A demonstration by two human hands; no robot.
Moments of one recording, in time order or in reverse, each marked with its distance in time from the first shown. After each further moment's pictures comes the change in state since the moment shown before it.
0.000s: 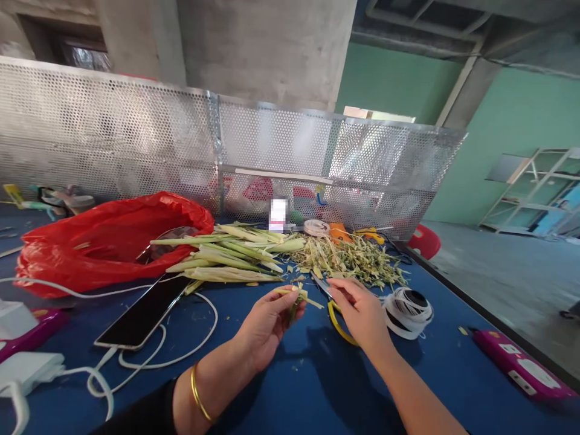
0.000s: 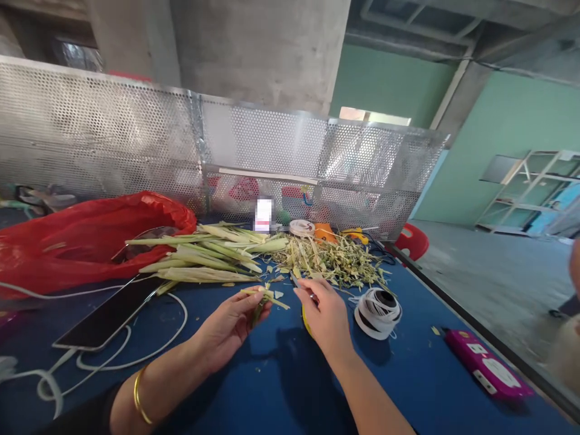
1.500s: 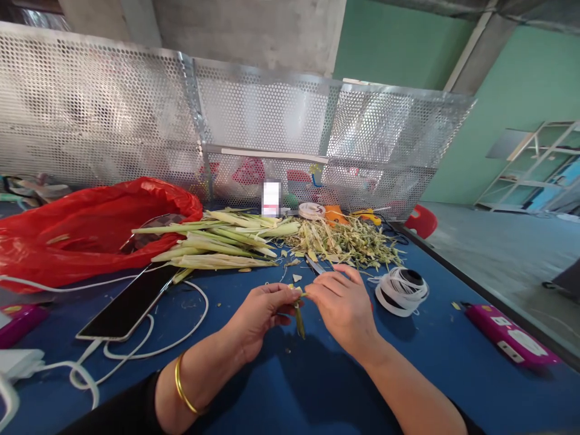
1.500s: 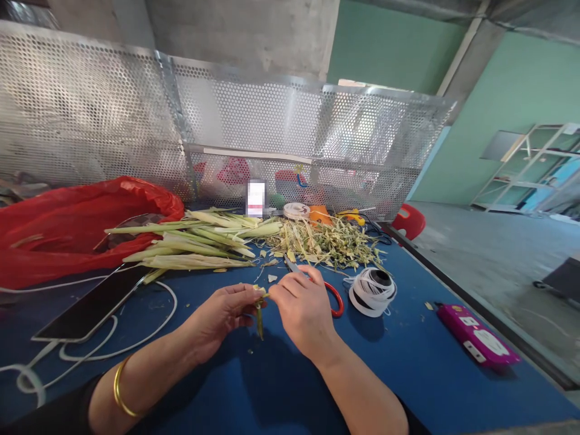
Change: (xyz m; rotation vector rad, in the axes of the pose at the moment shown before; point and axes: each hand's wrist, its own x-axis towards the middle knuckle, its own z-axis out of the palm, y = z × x) left_hand -0.001 -0.003 -0.006 0.480 -0.117 -0.042; right_hand -0.010 -0.019 0.004 -0.279 0.076 -0.582
